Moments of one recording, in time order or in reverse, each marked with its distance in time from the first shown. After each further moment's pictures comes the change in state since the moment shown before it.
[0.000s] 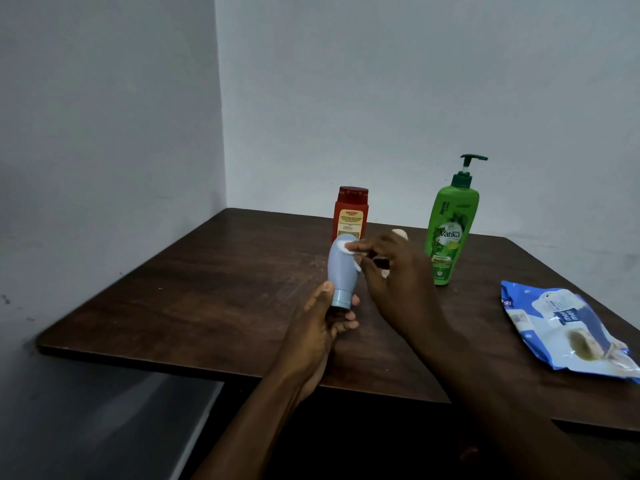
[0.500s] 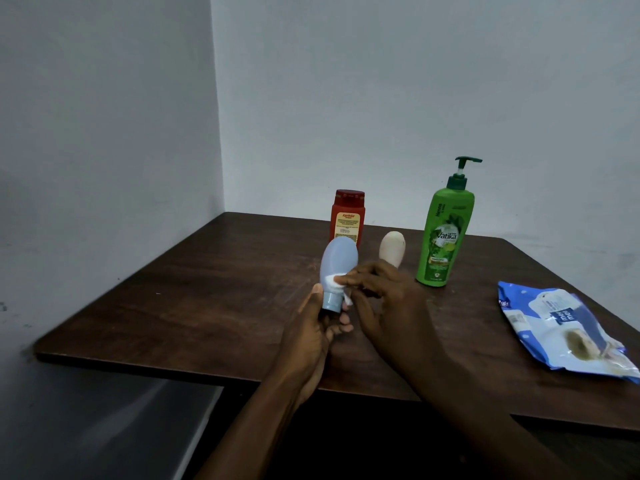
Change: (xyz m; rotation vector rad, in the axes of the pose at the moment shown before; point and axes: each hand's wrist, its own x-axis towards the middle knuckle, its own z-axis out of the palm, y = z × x) left_hand -0.004 0.006 0.004 -0.013 0.064 -0.015; right_hand -0.032 -0.013 -0.005 0.020 -0.054 -0.074
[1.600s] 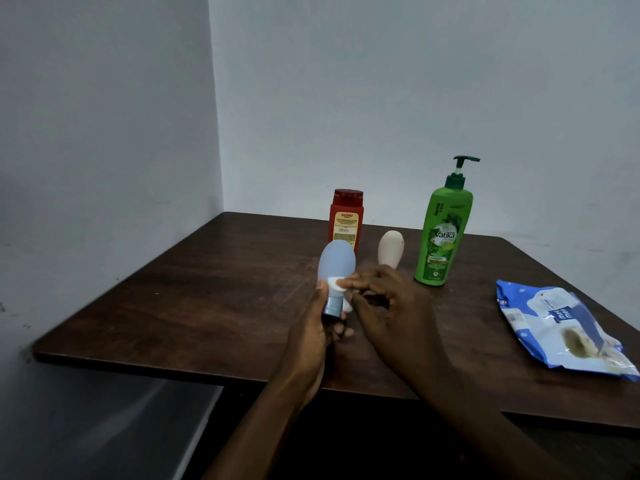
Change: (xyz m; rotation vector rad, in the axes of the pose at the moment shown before) left_hand 0.010 -0.011 0.001 -0.028 -0.135 -0.082; right_hand -0.006 -0.005 -0.010 0.090 0.025 0.069
